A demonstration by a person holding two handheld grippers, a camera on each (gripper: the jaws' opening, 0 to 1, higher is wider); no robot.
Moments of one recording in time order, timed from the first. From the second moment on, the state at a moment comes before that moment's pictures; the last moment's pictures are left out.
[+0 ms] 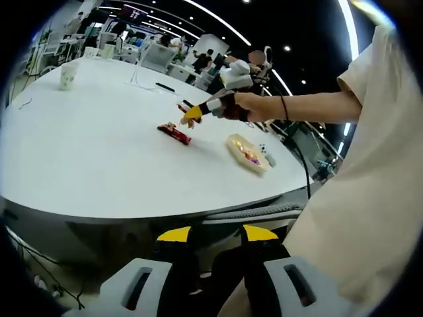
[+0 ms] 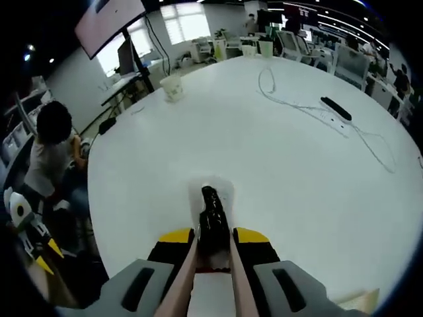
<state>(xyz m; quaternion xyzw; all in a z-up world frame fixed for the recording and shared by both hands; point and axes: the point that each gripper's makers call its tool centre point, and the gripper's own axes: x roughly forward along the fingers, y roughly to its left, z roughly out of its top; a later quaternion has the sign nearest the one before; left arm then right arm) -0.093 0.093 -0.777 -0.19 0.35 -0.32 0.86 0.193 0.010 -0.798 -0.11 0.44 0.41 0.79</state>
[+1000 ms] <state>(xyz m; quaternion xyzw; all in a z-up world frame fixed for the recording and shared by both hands) -0.086 0.073 -0.761 -0.17 0.34 -0.36 0.86 0.198 -0.027 -0.748 -0.07 0.41 0.39 0.82</state>
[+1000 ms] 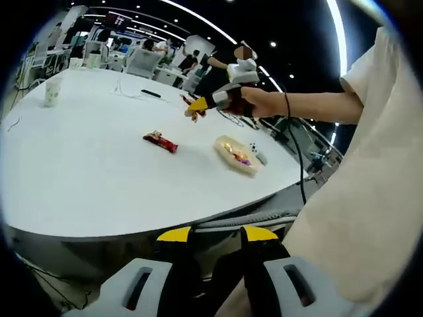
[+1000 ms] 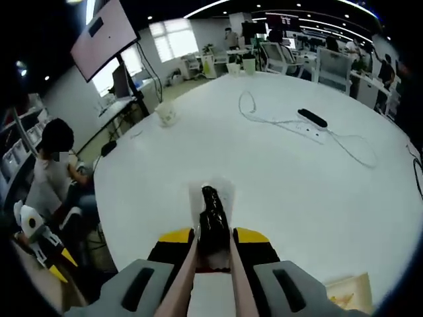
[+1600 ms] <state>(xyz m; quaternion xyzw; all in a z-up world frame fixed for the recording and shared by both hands) -0.082 0.056 -0.747 -0.12 0.33 -0.39 0.85 0.186 -0.071 -0.716 -0.04 0.38 0.36 0.85</state>
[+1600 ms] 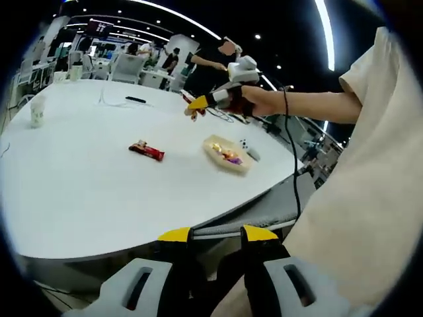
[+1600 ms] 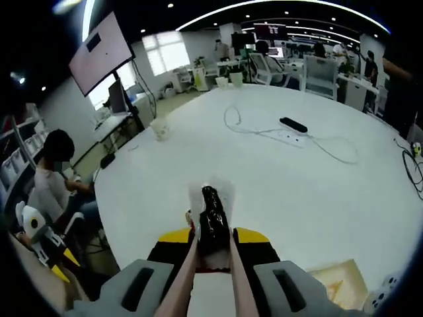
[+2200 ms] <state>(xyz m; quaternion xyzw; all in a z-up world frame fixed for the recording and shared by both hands) -0.081 0.036 -0.741 -0.11 0.33 -0.40 0.85 0.190 -0.137 -0.696 -0.02 0.37 0.32 0.87</state>
